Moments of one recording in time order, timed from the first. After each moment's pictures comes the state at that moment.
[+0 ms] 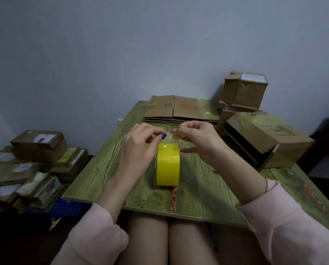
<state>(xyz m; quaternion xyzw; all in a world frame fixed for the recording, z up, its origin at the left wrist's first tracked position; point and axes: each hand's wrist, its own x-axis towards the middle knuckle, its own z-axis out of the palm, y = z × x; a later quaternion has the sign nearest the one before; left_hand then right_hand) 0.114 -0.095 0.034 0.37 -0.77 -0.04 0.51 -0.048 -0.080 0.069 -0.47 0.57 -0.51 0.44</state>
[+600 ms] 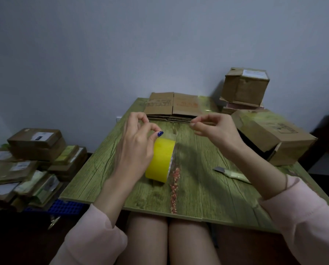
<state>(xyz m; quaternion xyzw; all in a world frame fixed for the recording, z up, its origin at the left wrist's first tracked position) 0.111 -0.099 0.031 0.42 -0.76 0.03 0.49 -0.083 -0.081 0.070 -0.54 0.60 -0.52 0.27</state>
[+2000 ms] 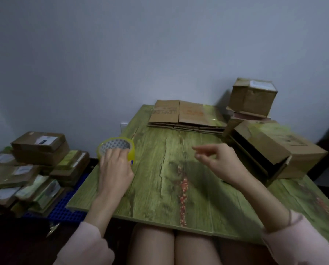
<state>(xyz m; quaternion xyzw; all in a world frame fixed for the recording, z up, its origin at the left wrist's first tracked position) 0.168 -0.133 -0.026 0.61 -0.74 0.07 0.29 -0.076 -0.071 0.042 -0.65 0.66 -0.32 0.17</state>
